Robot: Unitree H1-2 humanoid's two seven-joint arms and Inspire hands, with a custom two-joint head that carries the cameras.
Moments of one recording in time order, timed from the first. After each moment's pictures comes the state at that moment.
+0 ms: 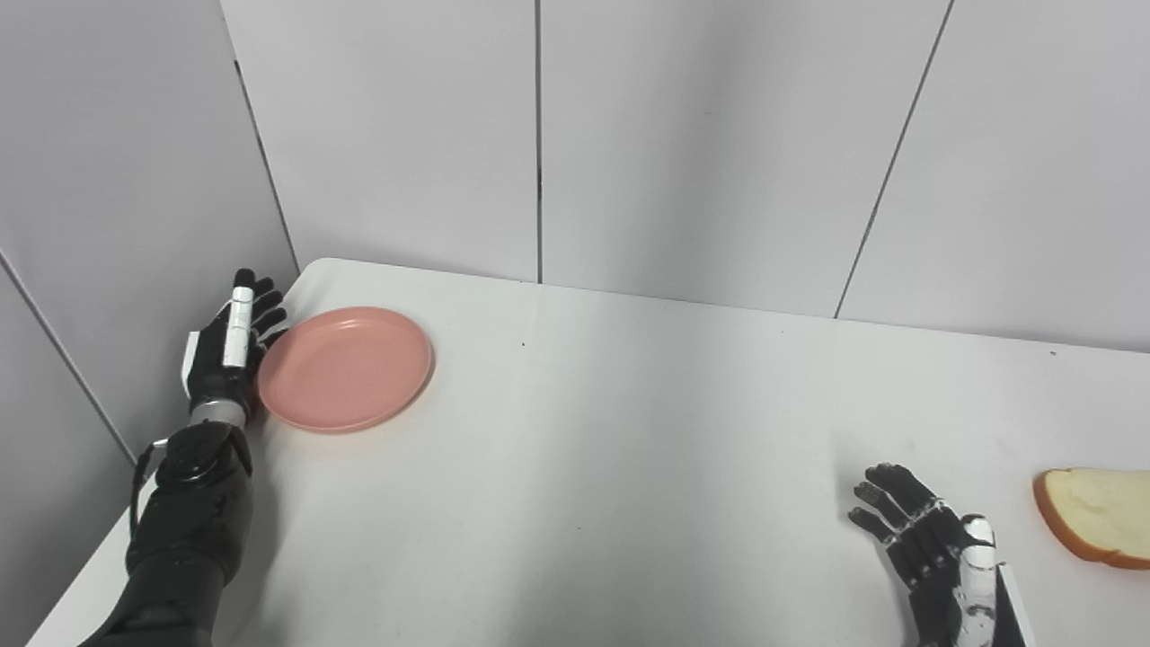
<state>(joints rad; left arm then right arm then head) -0.64 0.40 0.30 0.95 -0.23 -0.20 0.03 0.10 -0.08 -0.07 -0.13 0.30 -0.09 0.12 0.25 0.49</state>
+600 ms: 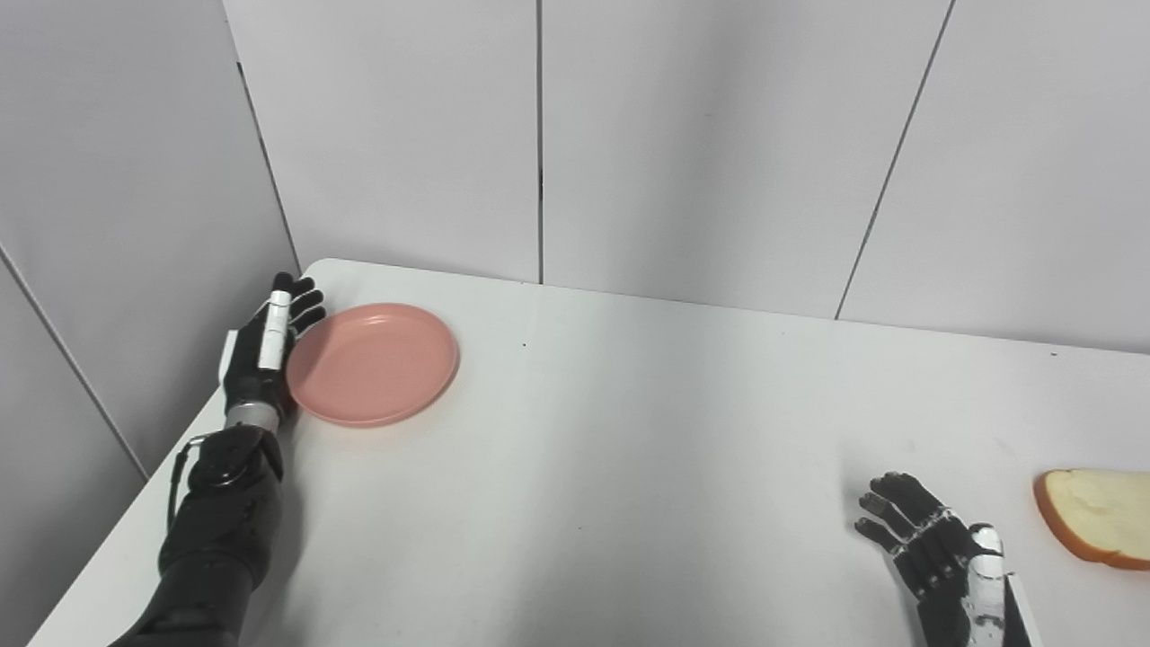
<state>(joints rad) -0.64 0.34 0.25 0.95 -0.23 -0.23 -0.02 0.11 -0.08 -0.07 -0.14 0.30 -0.09 0.12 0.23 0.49</state>
